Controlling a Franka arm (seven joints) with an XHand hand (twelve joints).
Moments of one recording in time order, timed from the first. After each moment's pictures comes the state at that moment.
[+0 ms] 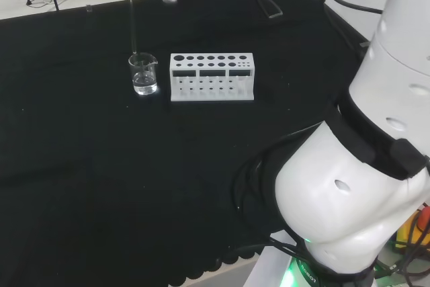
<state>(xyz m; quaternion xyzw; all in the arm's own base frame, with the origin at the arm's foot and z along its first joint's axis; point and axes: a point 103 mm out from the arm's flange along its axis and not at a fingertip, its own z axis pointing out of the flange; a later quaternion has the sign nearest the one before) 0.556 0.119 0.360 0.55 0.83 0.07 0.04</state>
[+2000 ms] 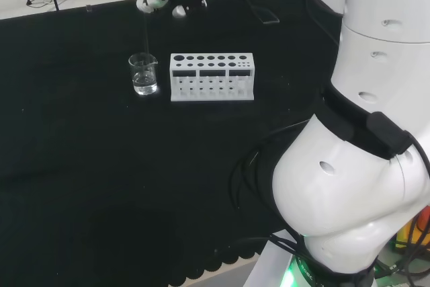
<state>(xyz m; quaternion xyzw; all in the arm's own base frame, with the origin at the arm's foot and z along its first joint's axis) 0.601 0.087 0.287 0.55 0.83 0.03 0.00</state>
